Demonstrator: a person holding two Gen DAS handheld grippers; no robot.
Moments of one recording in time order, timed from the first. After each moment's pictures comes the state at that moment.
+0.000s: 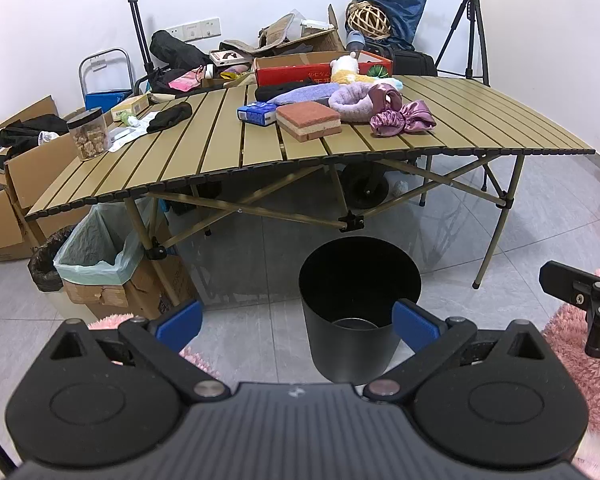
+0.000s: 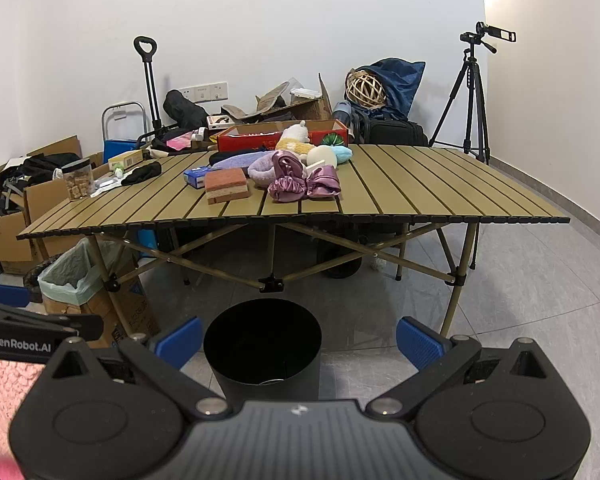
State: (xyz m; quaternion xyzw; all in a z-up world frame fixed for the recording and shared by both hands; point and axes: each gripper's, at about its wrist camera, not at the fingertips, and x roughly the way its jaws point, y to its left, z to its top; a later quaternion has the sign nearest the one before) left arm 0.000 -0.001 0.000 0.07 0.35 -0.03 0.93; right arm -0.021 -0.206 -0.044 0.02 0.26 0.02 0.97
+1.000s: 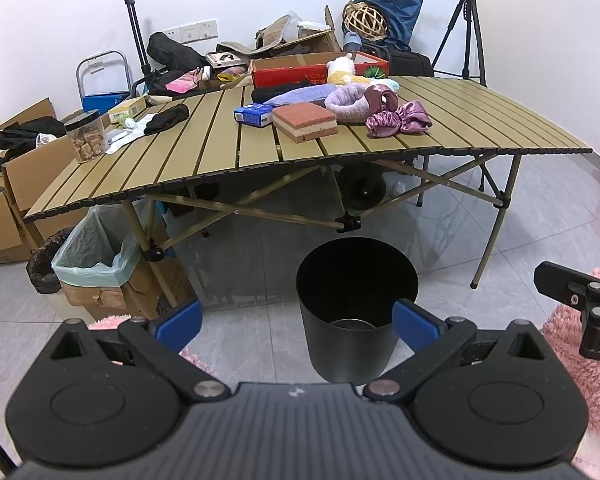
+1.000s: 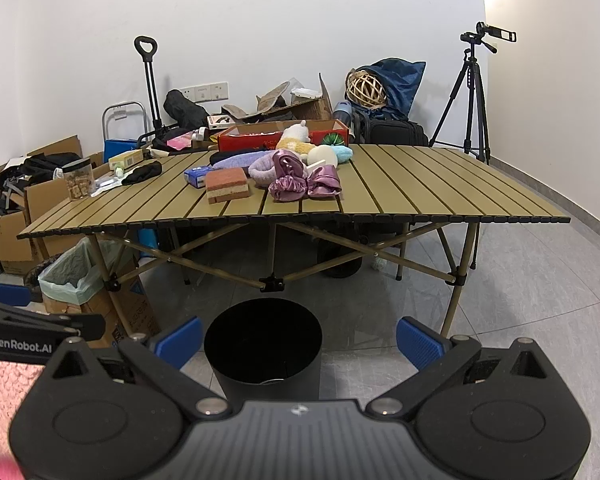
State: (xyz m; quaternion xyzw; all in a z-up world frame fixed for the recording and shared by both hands) left arm 0.001 -0.002 0.000 0.07 0.35 -0.03 0.93; right arm -0.021 -0.205 -0.044 0.02 0.26 0.02 0.97
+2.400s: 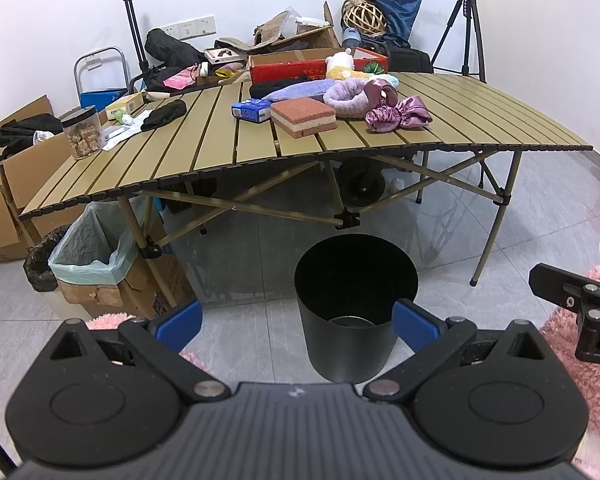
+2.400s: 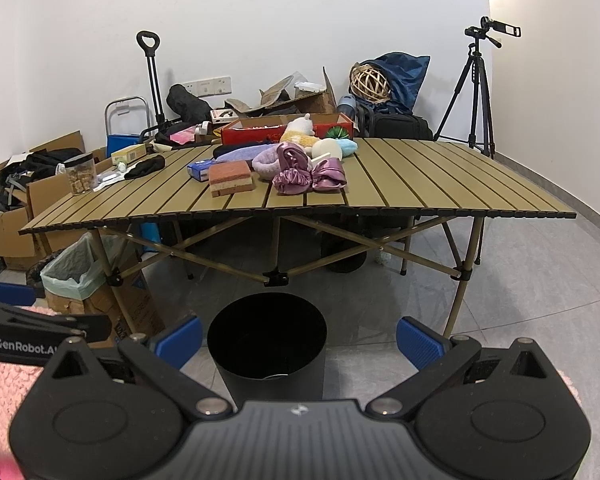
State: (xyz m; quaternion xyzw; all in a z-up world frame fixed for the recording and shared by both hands) left arm 0.002 -0.005 -0.010 0.07 0.35 -0.04 0.93; right arm -0.017 -0.197 -0.052 0.02 0.26 0.03 0.96
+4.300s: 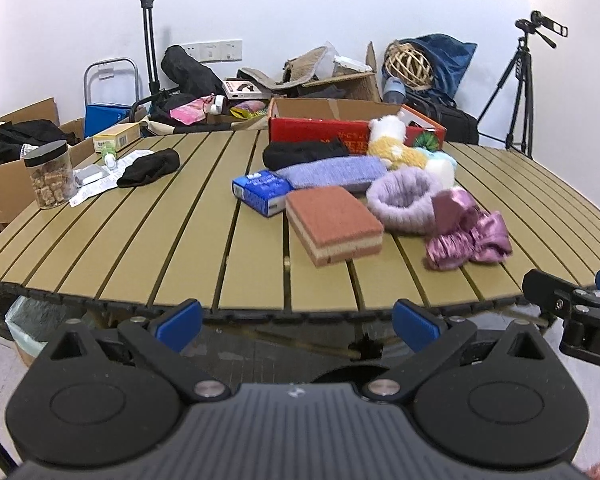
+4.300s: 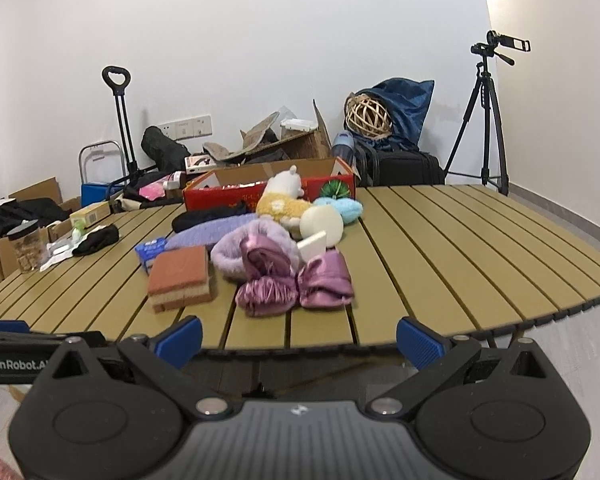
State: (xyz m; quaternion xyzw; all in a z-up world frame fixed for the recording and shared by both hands) left arm 0.201 -0.011 0.001 0.00 0.30 0.00 0.95; right arm 0.197 -0.211 -0.034 0.05 0.21 0.02 0.98
